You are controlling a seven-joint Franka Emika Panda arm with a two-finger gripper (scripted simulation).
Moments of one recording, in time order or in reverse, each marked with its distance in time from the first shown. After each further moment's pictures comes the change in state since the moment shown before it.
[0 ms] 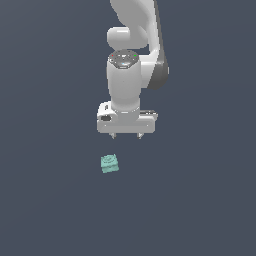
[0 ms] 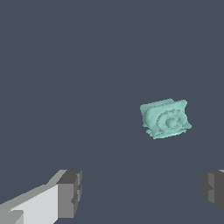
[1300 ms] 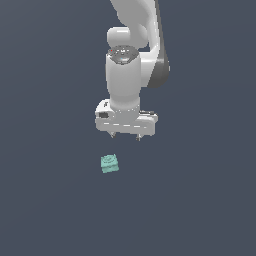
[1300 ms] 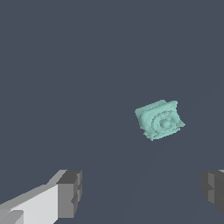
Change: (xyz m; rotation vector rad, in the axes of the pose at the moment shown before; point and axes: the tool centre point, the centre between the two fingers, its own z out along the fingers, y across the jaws) arm 0.010 0.002 -0.011 -0.002 0.018 0.126
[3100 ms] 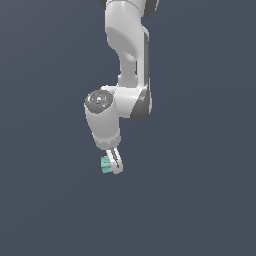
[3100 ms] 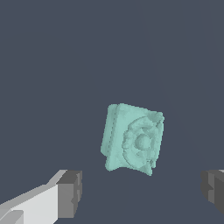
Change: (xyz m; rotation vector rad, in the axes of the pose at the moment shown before) arm 0.032 0.058 0.089 -0.051 -0.058 1.037
